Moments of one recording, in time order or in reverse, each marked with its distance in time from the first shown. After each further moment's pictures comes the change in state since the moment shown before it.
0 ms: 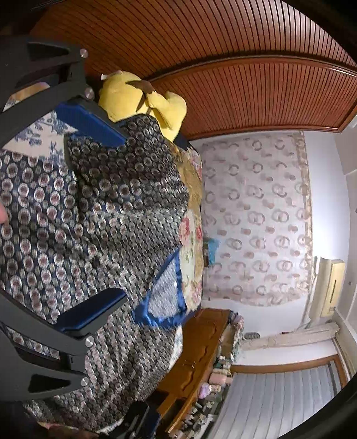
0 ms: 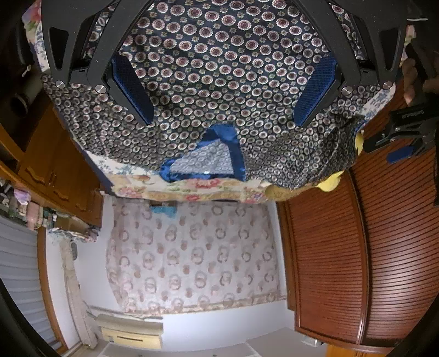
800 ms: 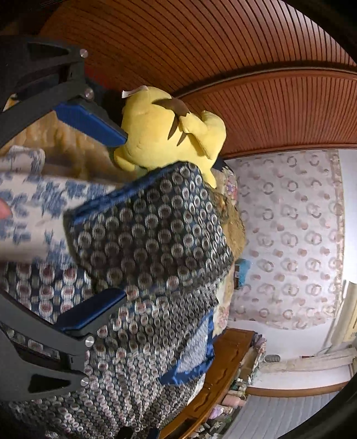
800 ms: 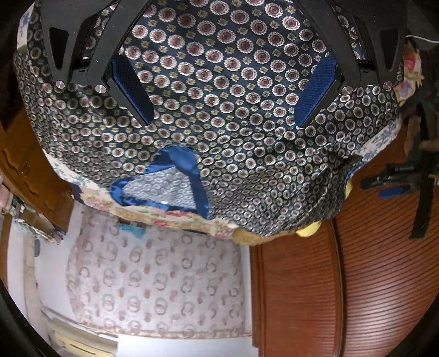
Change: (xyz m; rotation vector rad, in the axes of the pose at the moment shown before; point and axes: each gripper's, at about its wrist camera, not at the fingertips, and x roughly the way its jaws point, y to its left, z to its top) left arm 0.070 0.116 -0.025 -0.042 0.181 0.043; right arm 0.074 0.045 -0.019 -0.155 0.184 0.120
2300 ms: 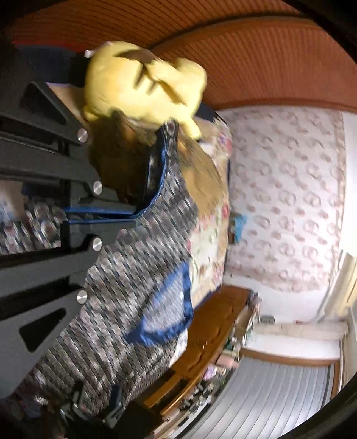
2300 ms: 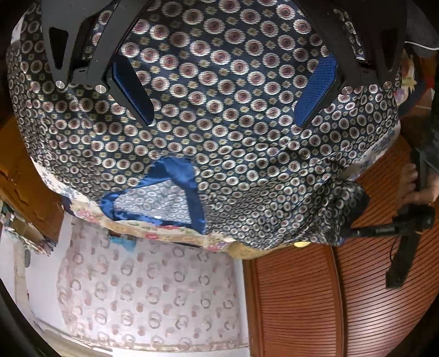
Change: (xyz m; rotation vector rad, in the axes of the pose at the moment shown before) left arm 0.017 -0.027 0.088 0.047 0.007 -0.286; right arm 0.008 -0.026 -0.002 0.041 0.047 0.032
